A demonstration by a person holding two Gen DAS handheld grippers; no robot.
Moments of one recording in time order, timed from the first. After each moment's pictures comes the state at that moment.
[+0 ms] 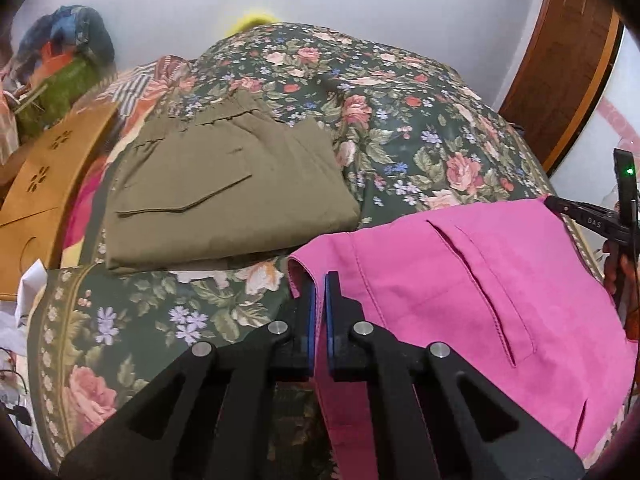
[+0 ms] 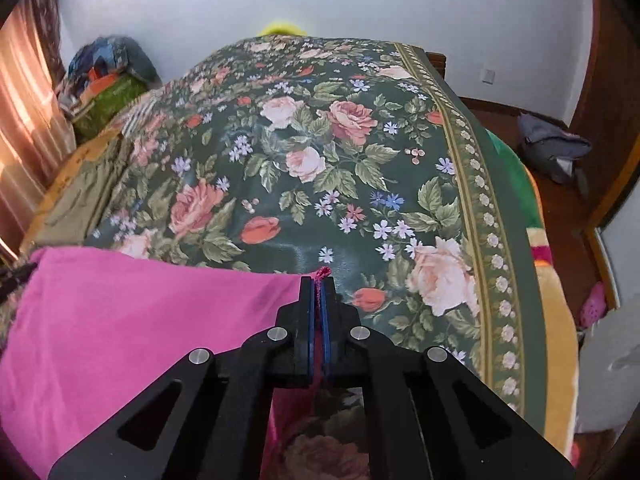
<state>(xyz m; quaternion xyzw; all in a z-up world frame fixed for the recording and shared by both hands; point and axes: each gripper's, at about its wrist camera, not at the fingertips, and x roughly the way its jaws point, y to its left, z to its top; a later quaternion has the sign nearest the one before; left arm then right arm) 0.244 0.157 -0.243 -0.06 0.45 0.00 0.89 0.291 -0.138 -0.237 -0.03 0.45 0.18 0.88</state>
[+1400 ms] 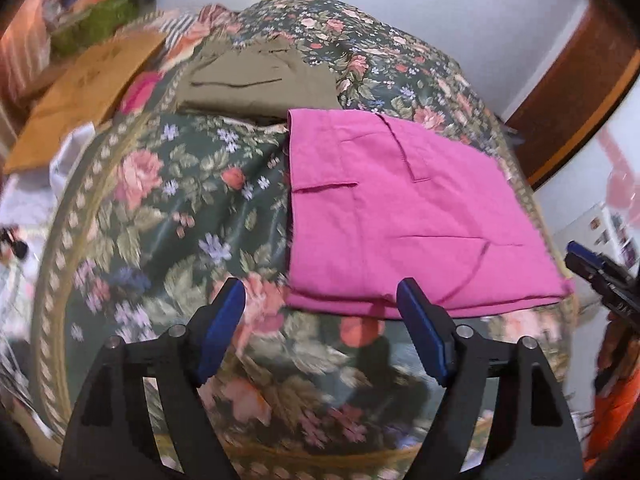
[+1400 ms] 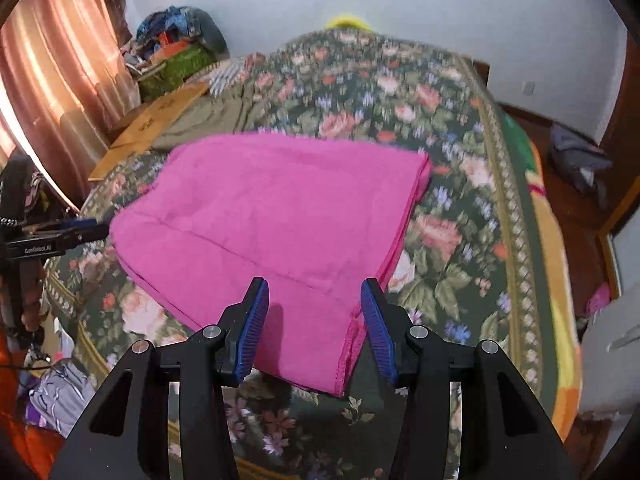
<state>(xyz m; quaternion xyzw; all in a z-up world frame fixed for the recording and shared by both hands) 0.087 0.132 -0.210 -0.17 0.49 0.02 0.85 0.110 -0.128 -0.176 -0.05 0.45 0.27 0.85</state>
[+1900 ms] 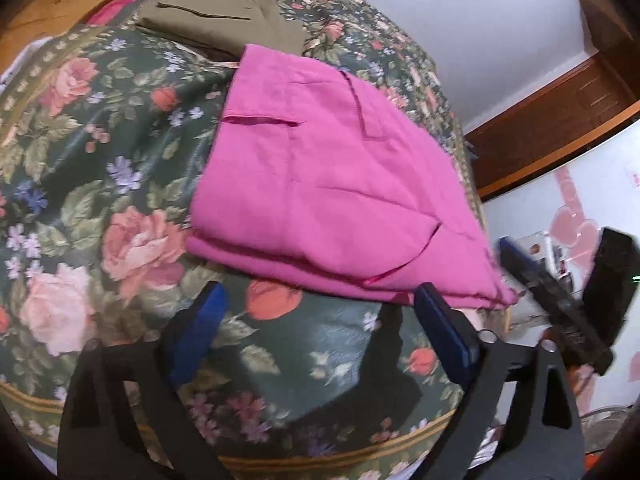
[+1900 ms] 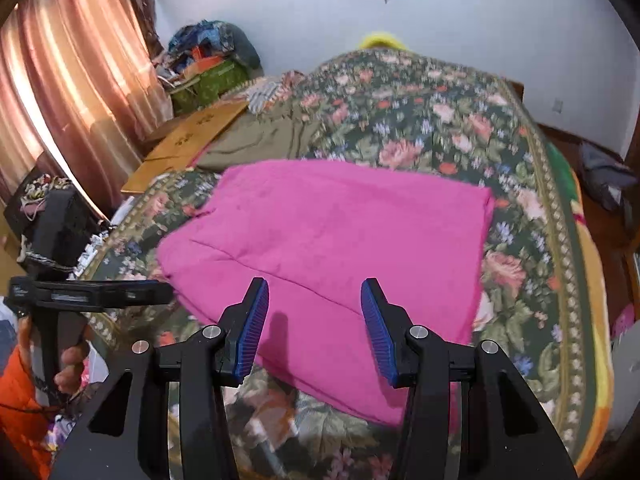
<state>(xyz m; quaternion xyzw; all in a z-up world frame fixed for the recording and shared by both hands) 0.094 0.105 -0.242 -0.30 0.50 -0.05 0.81 0.109 -0.077 -0.179 -0.03 0.43 0.32 0.84</state>
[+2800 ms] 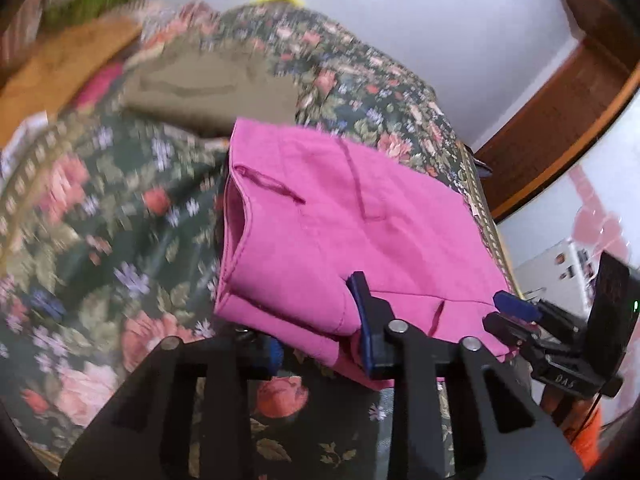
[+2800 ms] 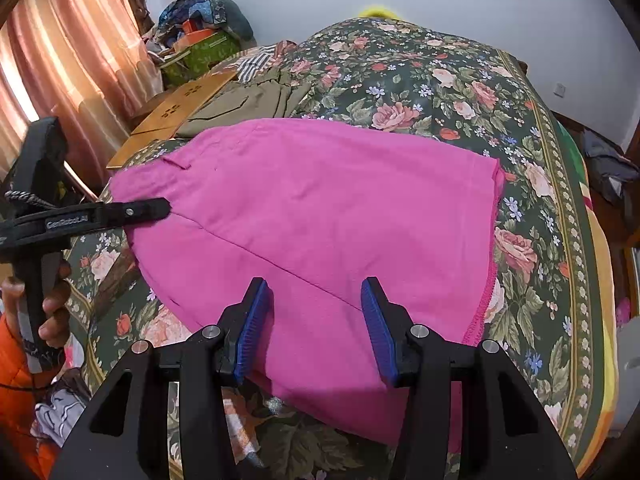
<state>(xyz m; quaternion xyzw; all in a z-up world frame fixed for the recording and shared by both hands) 0.130 0.104 -0.213 -0.21 0.44 -0.01 0.87 0.117 -0.073 -0.201 -0.05 0.47 0.31 0.83</state>
